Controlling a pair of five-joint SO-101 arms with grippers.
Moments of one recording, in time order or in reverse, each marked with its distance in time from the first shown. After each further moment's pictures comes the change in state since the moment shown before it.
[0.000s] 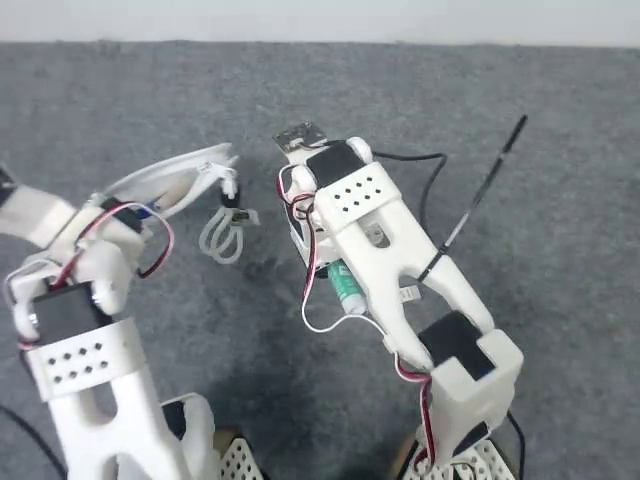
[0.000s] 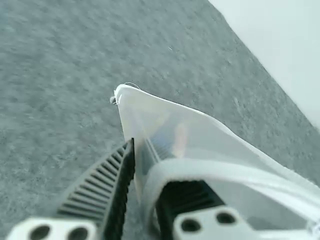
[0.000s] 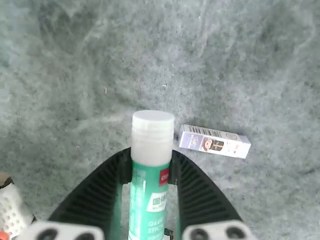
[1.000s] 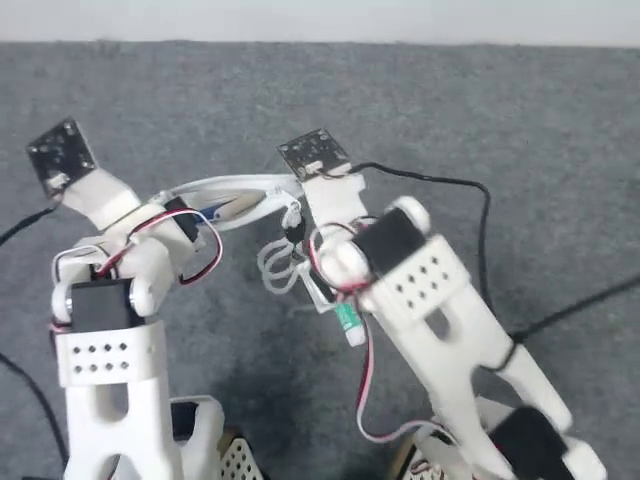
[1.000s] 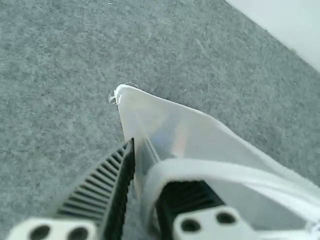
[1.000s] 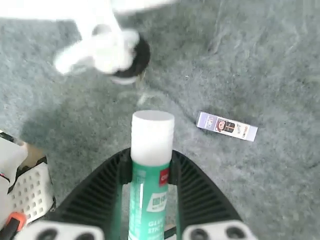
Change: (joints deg) left arm 14.0 0.0 0.0 2.6 -3.9; right arm -5.6 -34.0 20.7 -3.4 -3.7
